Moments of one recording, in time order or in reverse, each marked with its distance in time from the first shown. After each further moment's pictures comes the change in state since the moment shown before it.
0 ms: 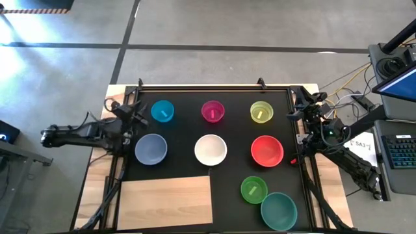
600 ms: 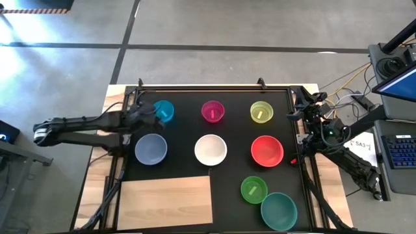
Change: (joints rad) left arm 0.257 0.590 0.232 -0.205 0.526 -0.330; right arm 0.000 0.000 0.000 0.000 0.000 0.001
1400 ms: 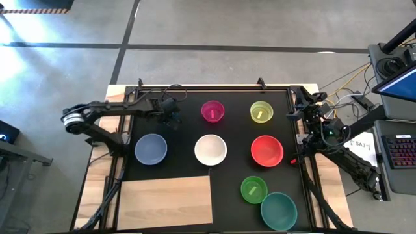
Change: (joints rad) left arm 0.207 0.558 0.193 -0.016 0.194 0.131; right arm 0.000 0.000 0.000 0.000 0.000 0.000
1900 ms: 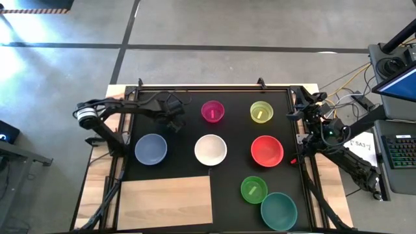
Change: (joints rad) left arm 0.013 0.145 0.004 0.034 0.000 0.039; right arm 0.000 0.000 0.000 0.000 0.000 0.000
